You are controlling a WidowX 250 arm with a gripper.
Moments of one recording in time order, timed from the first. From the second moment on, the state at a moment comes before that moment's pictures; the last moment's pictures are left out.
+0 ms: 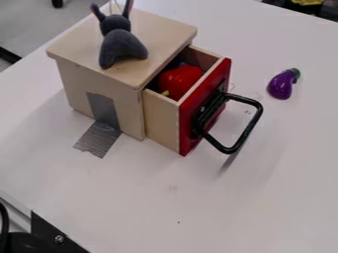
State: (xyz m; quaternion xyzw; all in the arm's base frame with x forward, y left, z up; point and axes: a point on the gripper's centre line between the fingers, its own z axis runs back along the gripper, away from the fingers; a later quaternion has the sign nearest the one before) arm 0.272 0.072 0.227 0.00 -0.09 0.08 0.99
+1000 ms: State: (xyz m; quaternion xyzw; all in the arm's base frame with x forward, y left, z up) arm 0.299 -0.057 0.154 0.02 -0.06 0.00 1.00
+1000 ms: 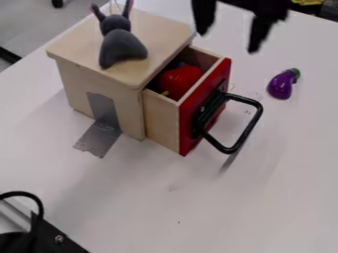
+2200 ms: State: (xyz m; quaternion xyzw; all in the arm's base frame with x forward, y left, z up) arm 0.287 -0.098 0.015 0.08 -0.01 -0.03 1.00
